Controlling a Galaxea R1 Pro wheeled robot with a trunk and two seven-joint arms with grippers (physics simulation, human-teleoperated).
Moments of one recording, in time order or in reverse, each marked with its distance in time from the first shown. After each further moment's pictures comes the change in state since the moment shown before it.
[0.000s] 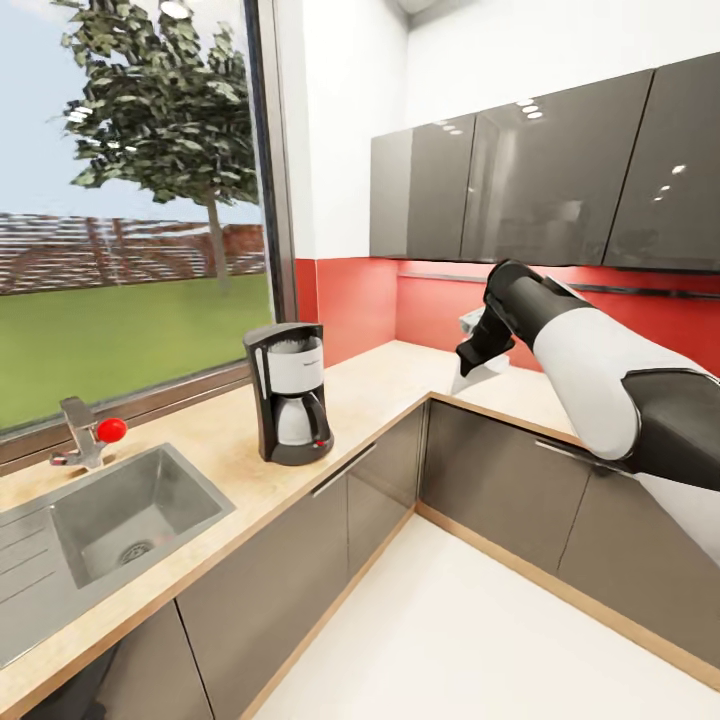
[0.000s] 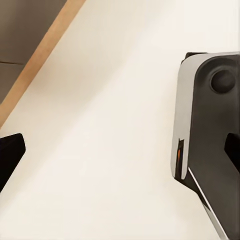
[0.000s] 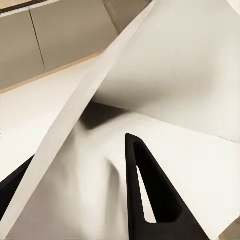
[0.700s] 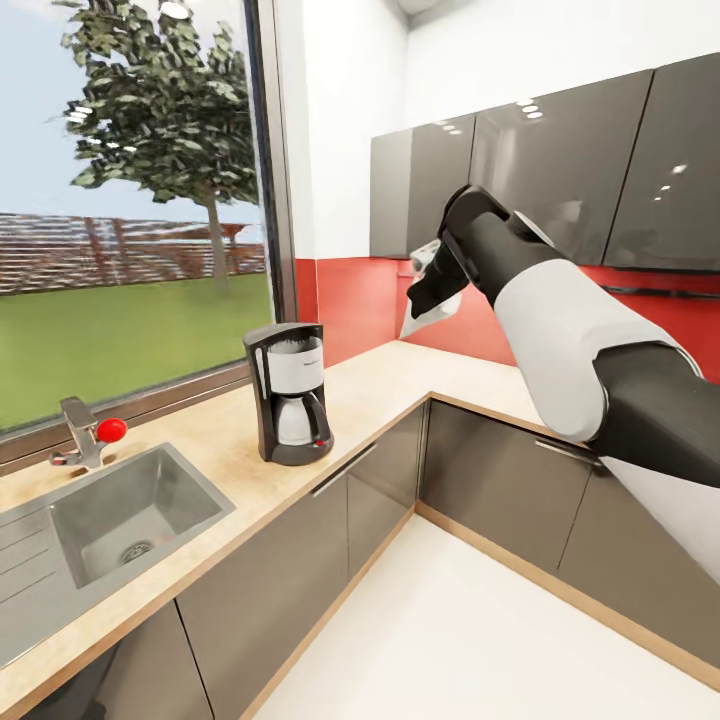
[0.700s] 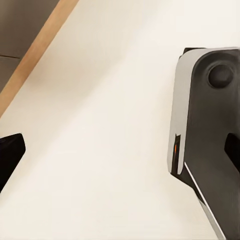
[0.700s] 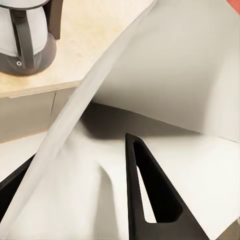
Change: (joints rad) left arm 0.001 -0.006 0.006 0.011 0.004 0.003 -0.001; right arm -0.098 0.156 0.002 -0.161 -0.012 0.001 0.001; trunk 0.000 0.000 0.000
